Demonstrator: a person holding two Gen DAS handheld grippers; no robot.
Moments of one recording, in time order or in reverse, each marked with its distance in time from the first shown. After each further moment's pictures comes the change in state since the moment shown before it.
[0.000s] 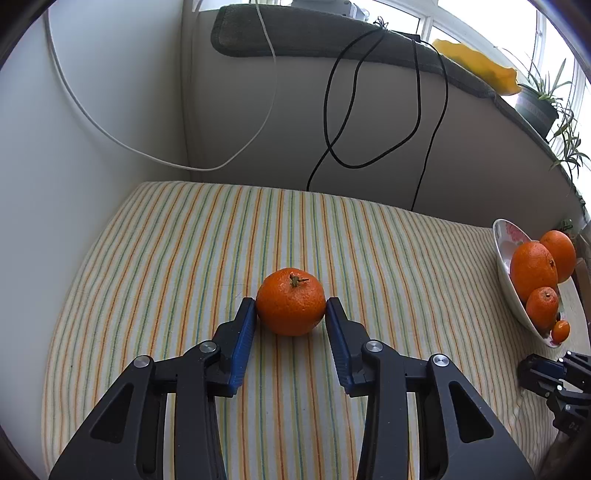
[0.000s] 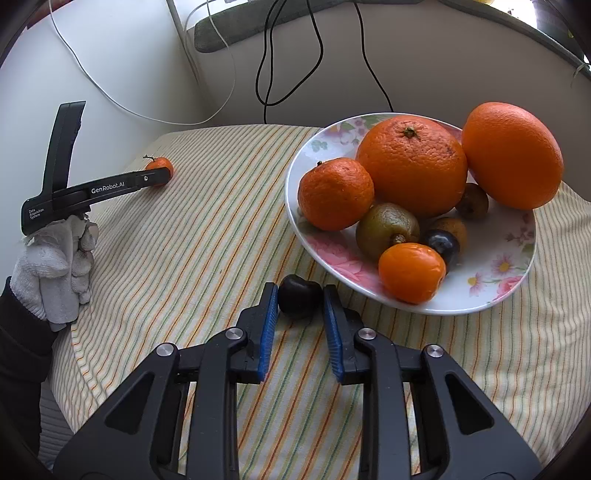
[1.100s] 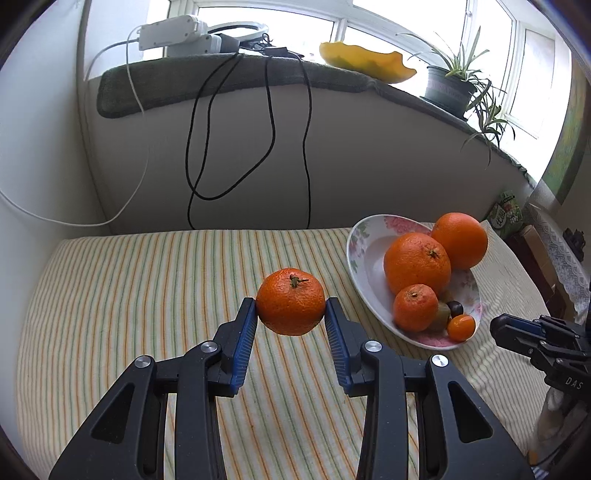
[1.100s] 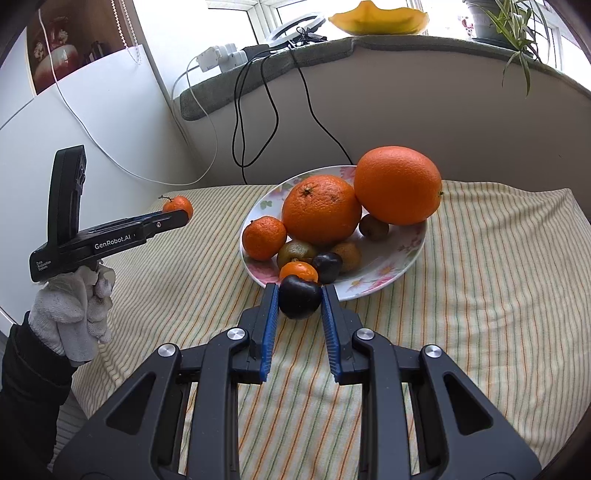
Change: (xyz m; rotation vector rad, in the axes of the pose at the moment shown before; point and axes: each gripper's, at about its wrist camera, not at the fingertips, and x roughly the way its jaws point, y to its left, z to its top) left arm -0.043 -0.106 0.004 0.170 -0.052 -0.201; right arm -0.083 -0.060 -0.013 0.106 -0.181 0.012
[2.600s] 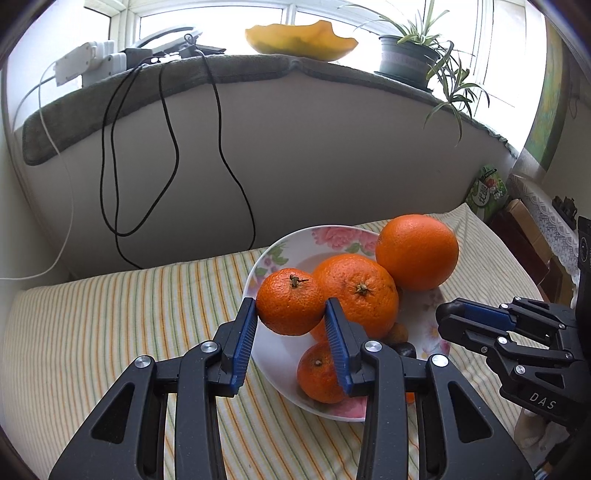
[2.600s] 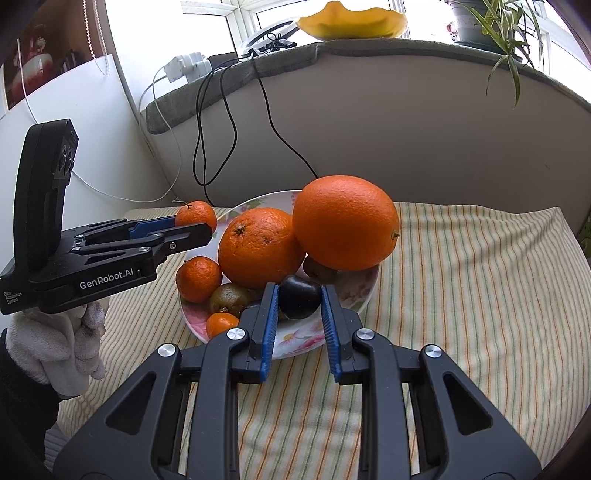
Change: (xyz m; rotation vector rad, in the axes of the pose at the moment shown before) left arm 0.042 -0.074 0.030 0.117 0.035 -0.048; right arm 0.022 -0.032 0.026 -0.003 -0.018 -0.071
